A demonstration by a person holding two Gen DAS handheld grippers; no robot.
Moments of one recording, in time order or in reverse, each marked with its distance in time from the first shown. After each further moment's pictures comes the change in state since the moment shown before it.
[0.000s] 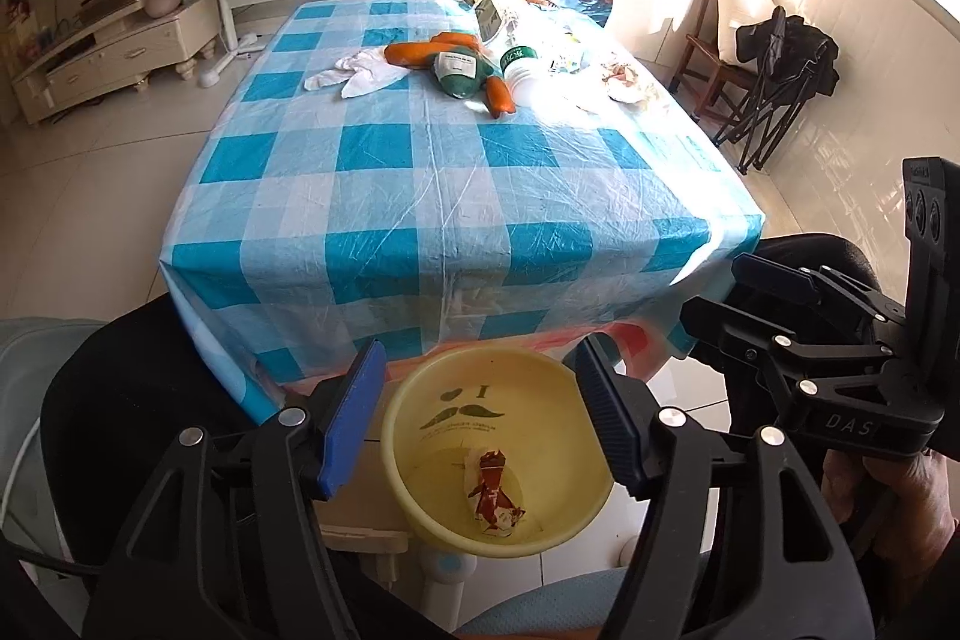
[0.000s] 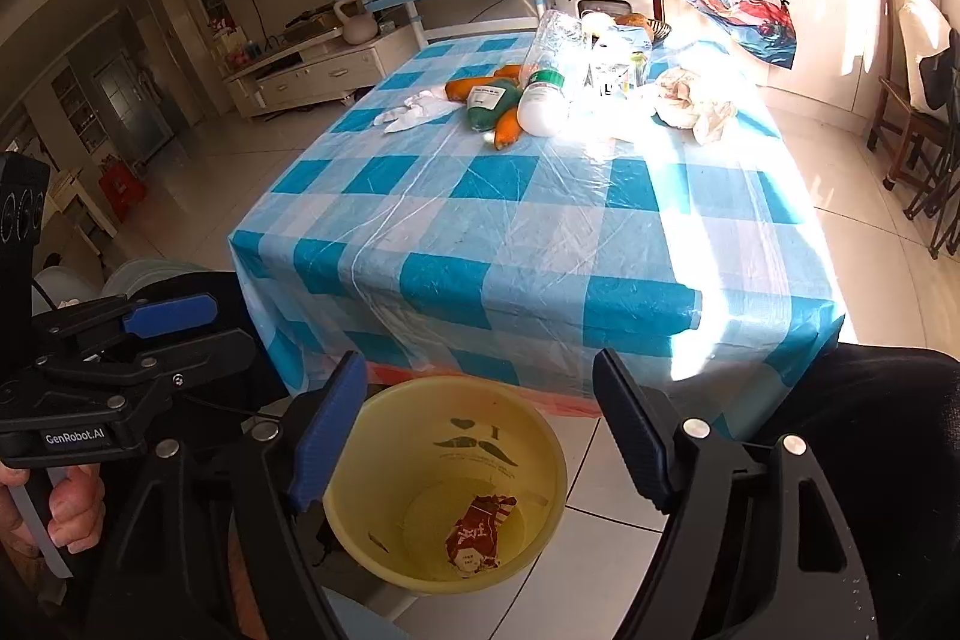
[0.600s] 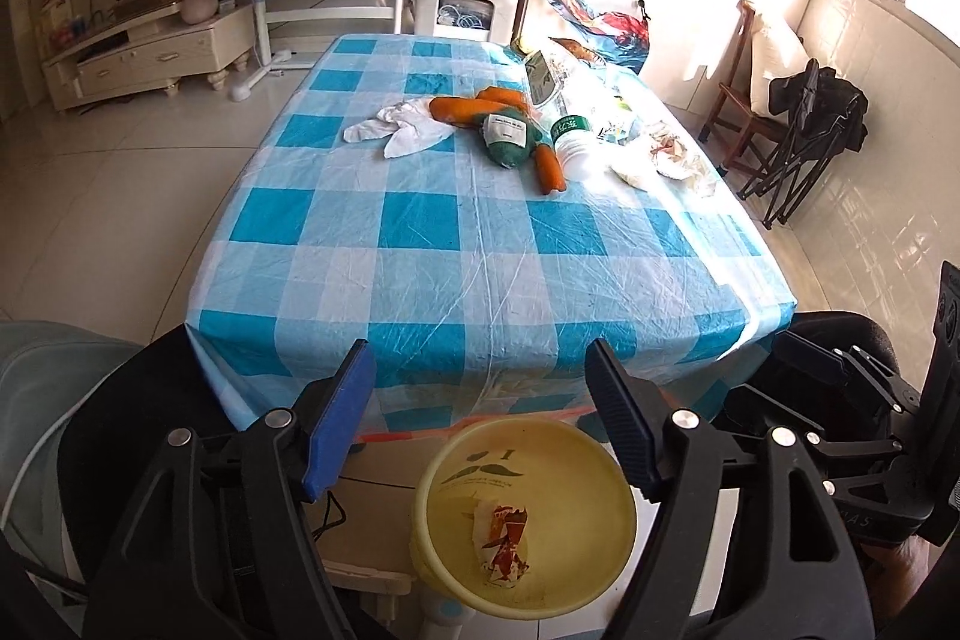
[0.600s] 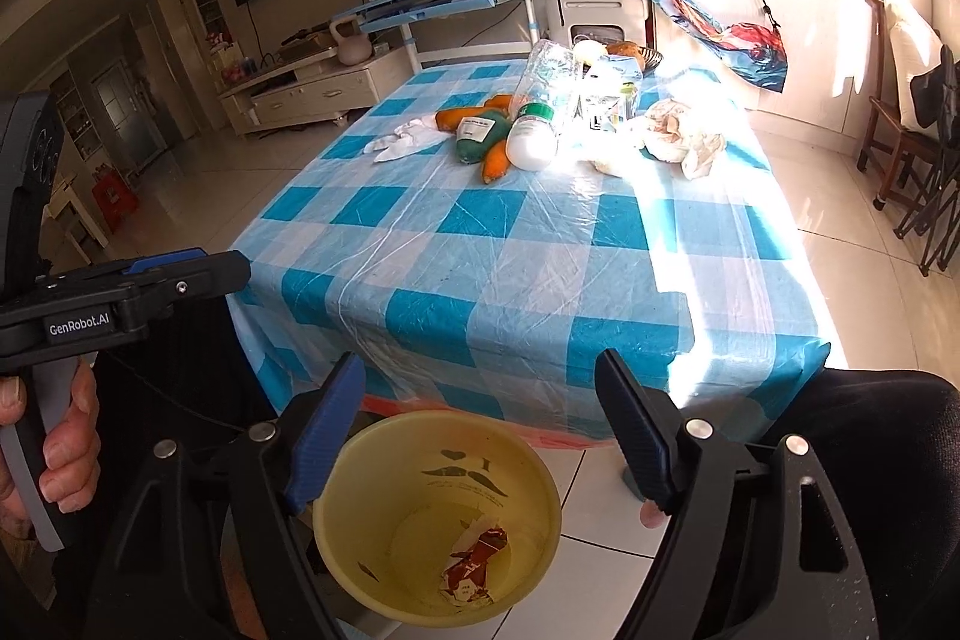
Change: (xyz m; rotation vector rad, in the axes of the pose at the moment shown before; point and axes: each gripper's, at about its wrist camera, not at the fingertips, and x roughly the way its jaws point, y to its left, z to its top) left arm 0.012 0.021 0.042 -0.074 -0.079 0.047; right arm 0.003 -0.006 0.014 -0.014 -0.054 -0.024
